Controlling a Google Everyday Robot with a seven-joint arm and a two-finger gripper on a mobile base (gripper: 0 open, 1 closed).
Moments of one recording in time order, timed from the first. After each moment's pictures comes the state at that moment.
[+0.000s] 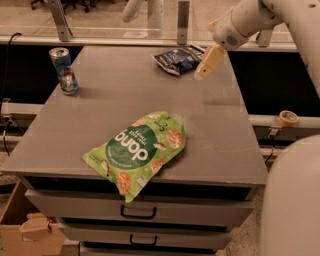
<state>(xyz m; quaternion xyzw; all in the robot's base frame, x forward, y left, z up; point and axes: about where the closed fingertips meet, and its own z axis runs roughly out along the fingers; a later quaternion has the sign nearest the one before) 0.750 -0.140 0.925 -0.60 0.71 0.03 0.37</state>
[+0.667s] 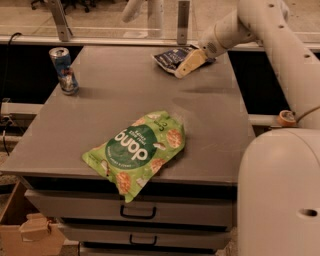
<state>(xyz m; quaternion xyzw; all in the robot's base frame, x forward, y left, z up) 0.803 -0.109 0.886 -0.50 0.76 0.11 0.40</state>
